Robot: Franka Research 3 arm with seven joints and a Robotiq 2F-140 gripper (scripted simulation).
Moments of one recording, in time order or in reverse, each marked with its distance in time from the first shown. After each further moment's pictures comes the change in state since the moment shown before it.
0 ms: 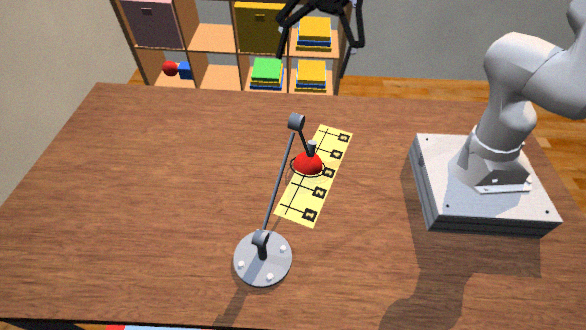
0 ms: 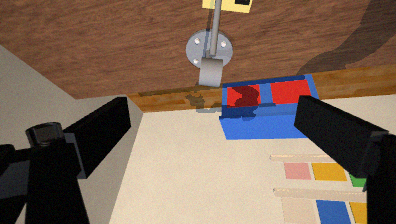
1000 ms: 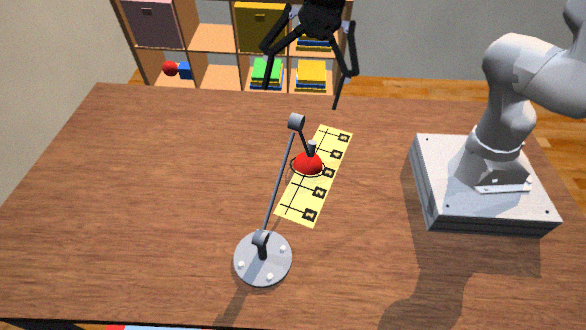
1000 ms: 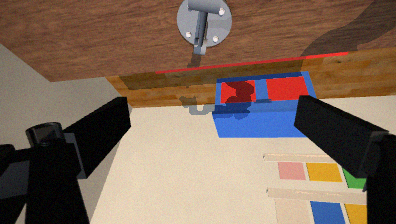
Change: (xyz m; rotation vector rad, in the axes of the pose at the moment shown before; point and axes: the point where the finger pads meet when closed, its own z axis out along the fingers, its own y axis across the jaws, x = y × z) arm -0.088 0.011 0.068 -0.029 0.010 -0.044
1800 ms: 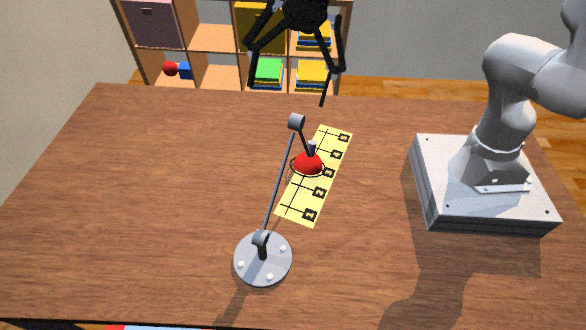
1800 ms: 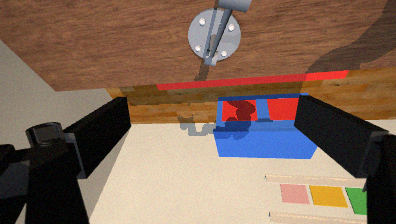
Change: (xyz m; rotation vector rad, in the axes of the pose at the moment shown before) arm -0.013 -0.027 -0.001 0.000 0.113 -0.035
